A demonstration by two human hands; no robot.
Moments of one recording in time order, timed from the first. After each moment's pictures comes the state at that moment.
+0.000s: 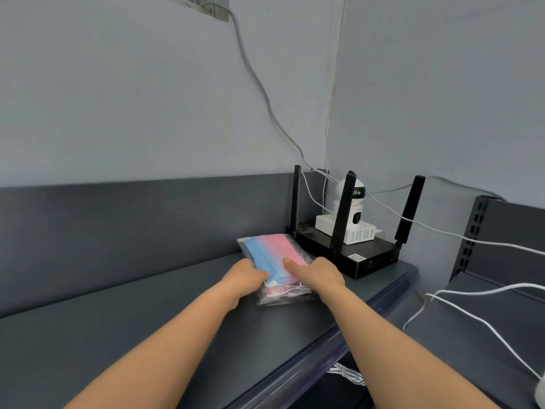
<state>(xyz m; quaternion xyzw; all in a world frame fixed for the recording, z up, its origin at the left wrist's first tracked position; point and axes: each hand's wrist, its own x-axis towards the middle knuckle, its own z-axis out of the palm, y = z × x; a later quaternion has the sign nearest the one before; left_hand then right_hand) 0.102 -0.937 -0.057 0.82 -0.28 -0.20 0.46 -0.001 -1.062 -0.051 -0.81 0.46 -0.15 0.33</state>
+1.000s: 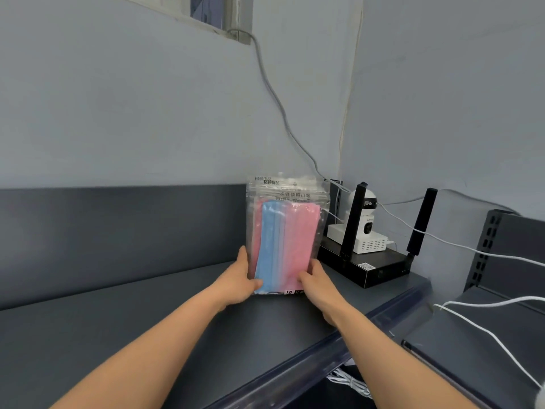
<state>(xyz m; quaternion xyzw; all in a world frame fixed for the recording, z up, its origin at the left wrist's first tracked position) 0.102 -0.887 -0.049 0.81 -0.37 -0.15 0.43 -0.012 -1.037 -0.061 -0.80 0.25 -0.22 0.50</state>
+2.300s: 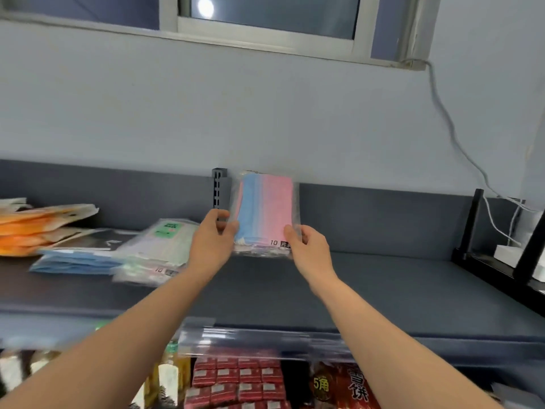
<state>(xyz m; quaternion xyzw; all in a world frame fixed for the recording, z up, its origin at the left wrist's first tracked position) 0.034 -0.549 -0.015 0.78 -0.06 0.27 0.56 0.018 -0.726 -0.023 -0.79 -0.03 -0.24 0.56</state>
